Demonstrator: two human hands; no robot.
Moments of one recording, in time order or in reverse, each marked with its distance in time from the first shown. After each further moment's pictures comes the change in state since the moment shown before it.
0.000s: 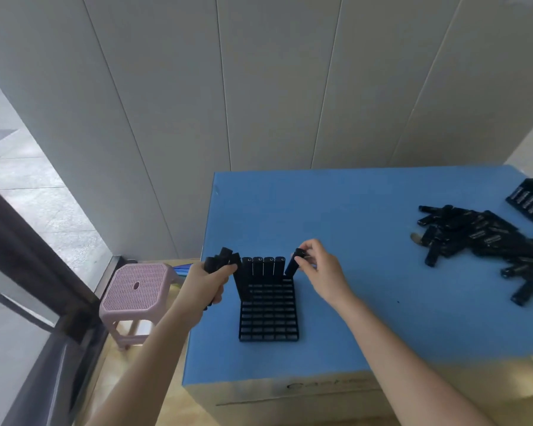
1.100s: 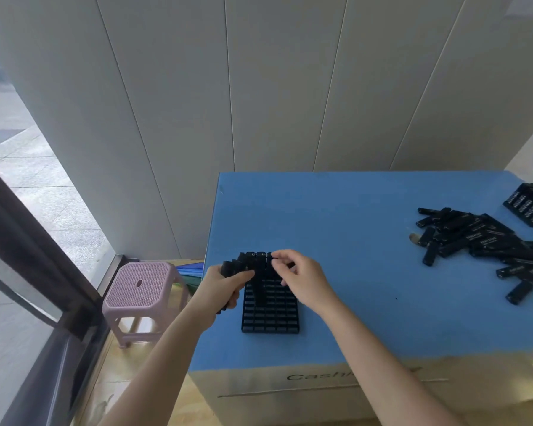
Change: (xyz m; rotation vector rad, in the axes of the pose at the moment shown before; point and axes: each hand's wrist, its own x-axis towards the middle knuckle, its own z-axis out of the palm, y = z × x) left_hand -0.023 -0.004 0.011 0.037 -0.104 0.001; right_hand -0.031 -0.055 0.019 0.131 -0.094 0.064
